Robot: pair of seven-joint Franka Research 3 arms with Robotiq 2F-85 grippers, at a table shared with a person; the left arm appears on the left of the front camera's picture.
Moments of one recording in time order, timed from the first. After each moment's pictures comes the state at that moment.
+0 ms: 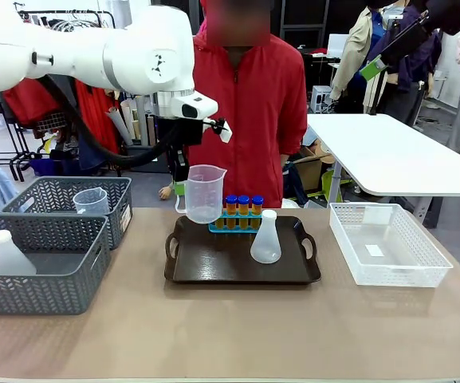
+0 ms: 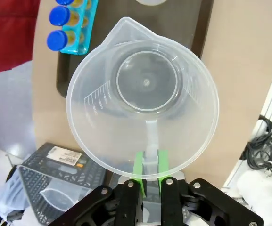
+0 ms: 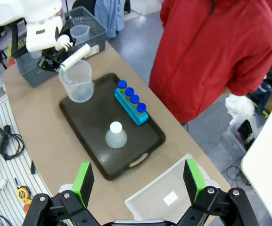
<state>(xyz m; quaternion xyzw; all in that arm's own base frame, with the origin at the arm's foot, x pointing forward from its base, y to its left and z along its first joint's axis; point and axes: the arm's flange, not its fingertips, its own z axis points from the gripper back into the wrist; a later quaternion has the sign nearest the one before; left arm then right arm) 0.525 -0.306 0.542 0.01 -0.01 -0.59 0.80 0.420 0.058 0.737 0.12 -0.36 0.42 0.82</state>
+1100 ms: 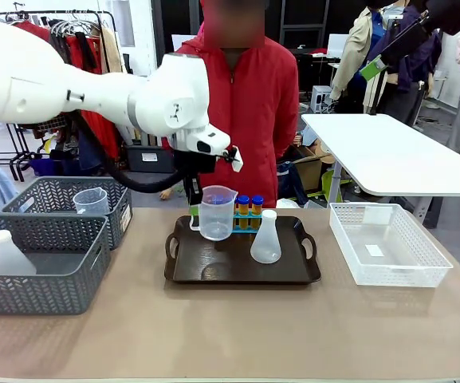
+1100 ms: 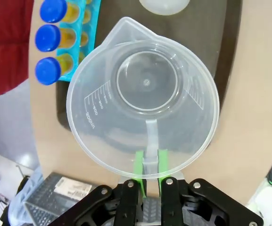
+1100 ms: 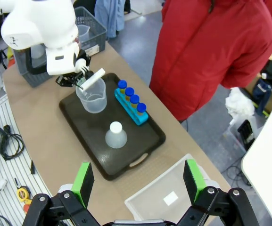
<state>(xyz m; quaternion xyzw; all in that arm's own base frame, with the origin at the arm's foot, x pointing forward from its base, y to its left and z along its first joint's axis) 0.551 -0.334 0.464 0.02 -0.03 -0.62 0.79 0.420 0.058 0.737 0.12 -0.36 0.42 0.82</state>
